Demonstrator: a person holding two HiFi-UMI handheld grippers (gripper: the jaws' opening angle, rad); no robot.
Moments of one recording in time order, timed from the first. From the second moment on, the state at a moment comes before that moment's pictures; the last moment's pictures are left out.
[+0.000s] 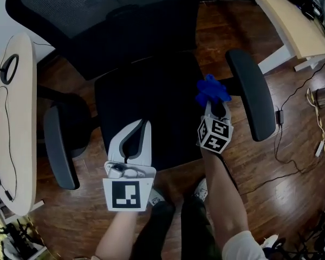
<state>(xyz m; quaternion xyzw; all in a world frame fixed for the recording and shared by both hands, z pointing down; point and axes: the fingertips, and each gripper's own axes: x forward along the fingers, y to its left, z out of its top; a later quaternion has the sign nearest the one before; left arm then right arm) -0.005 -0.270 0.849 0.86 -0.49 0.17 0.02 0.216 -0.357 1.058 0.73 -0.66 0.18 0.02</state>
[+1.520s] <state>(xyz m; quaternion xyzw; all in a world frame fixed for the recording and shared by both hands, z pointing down) 0.050 0.205 -0.101 0.81 -0.58 -0.02 -0.10 0.204 0.221 -0.096 0.43 -0.89 -0.07 -0.14</state>
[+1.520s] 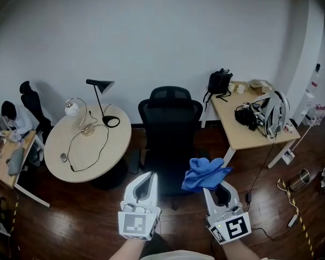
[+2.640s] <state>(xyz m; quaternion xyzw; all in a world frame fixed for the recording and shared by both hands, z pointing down) 0.051 0.324 -0.097 0.84 -0.54 0.05 -0.03 0.189 0.336 -0.117 0.44 -0.88 -0.03 -0.14</state>
